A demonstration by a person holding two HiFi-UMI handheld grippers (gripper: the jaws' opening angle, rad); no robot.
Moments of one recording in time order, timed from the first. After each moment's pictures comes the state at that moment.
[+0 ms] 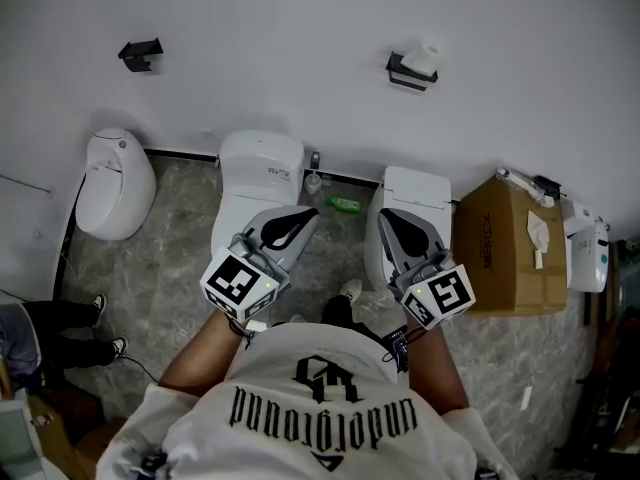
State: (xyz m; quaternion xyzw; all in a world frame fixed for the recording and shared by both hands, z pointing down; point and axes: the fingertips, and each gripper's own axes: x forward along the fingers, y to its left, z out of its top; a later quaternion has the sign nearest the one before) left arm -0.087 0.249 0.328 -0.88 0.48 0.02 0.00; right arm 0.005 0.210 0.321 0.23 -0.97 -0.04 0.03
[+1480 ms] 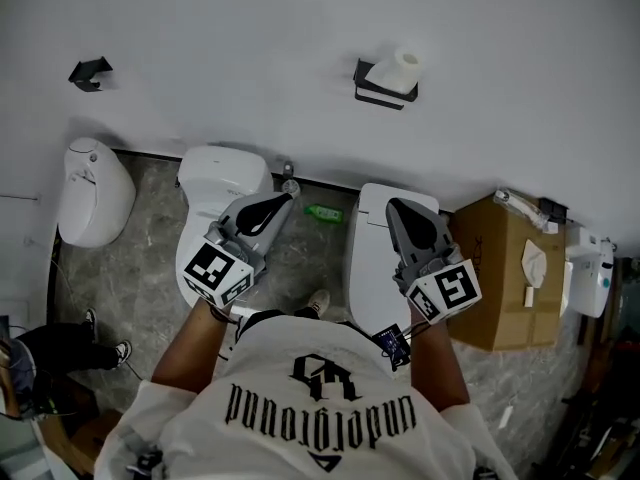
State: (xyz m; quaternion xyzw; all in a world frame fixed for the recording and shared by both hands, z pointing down) left arm -0.051 -0.021 0.372 -0.85 0.52 0.00 -0.03; right arm 0.092 -0.074 0.348 0.23 -0.97 -0.02 0.04
